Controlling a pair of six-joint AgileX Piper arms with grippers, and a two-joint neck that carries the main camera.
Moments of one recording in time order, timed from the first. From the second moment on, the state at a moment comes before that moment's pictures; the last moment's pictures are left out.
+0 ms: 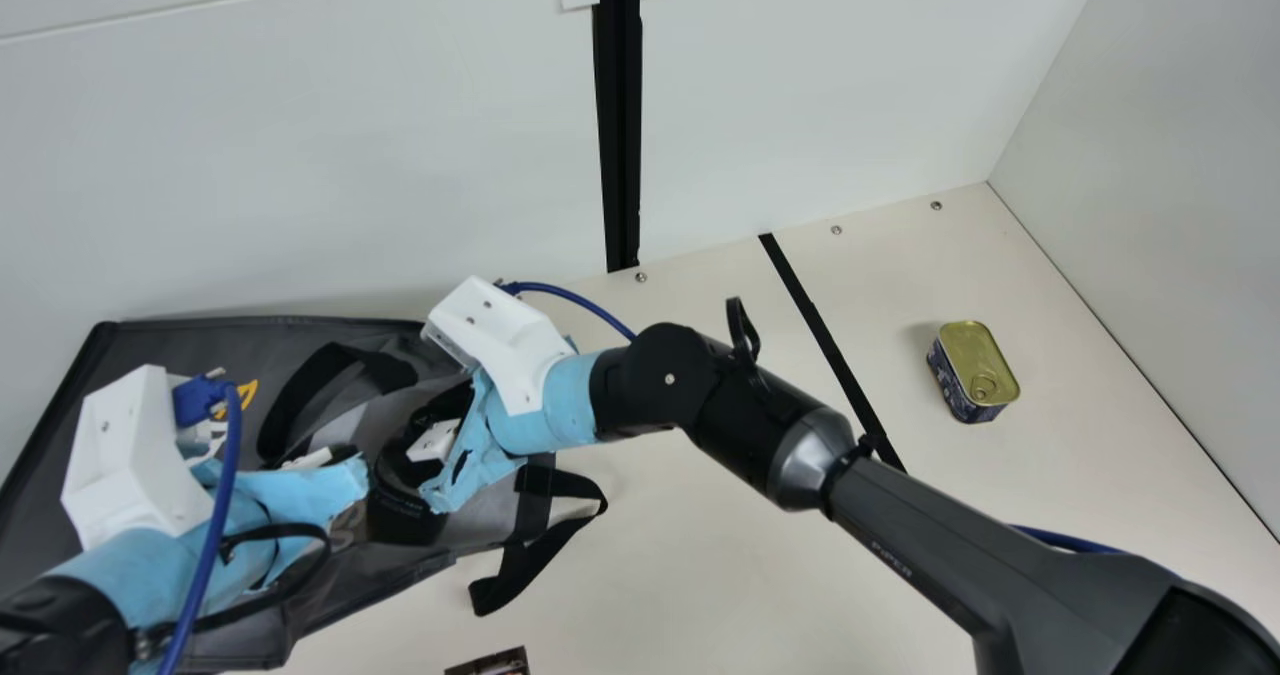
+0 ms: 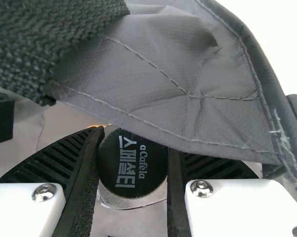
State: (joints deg) left arm -31.1 81.0 -72.7 -4.5 41.4 -31.1; right arm 26.9 100.7 -80.5 52.1 34.8 -47.2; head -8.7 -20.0
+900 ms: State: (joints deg) left arm -31.1 81.0 -72.7 -4.5 41.4 -31.1; right arm 28.5 104.3 -83.6 53.0 34.4 -48.0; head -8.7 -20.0
